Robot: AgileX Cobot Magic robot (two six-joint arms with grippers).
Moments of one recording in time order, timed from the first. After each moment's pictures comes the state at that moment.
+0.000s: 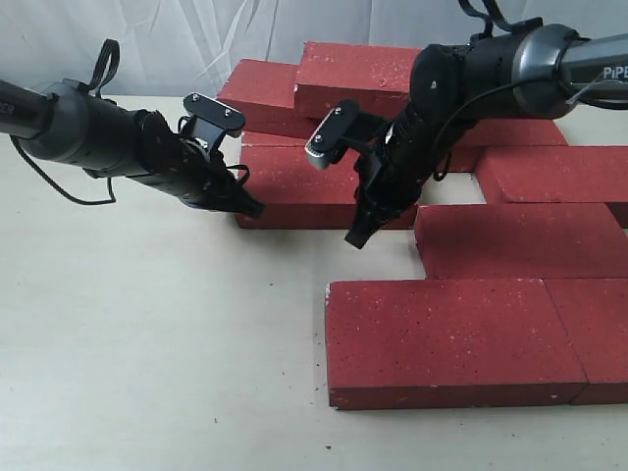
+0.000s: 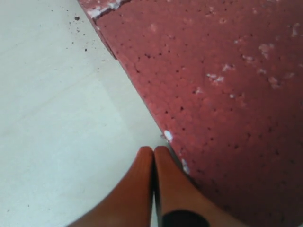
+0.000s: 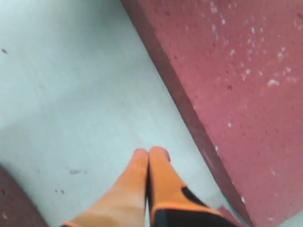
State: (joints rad) left arm -0.39 2.11 -1.22 -0.38 0.12 0.50; right arm 0.46 2.02 -1.37 0.20 0.69 -0.76
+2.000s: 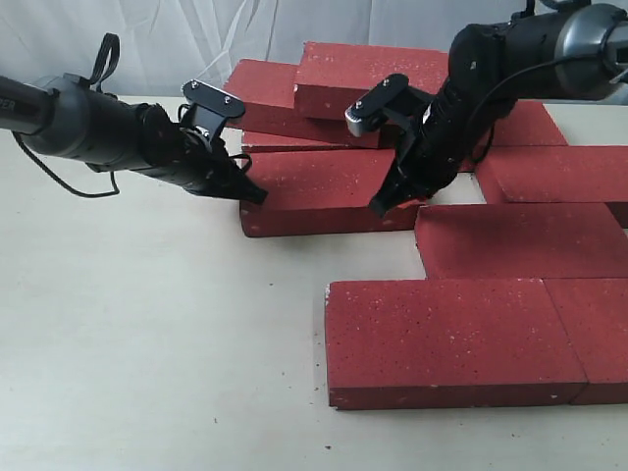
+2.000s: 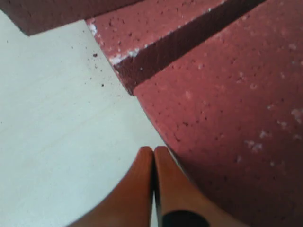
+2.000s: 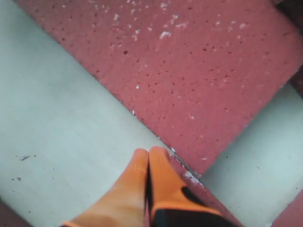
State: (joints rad) left arm -0.39 2.11 -1.26 -0.39 0.08 0.50; right arm 0.38 1.97 -1.37 0.11 0.71 -0.52
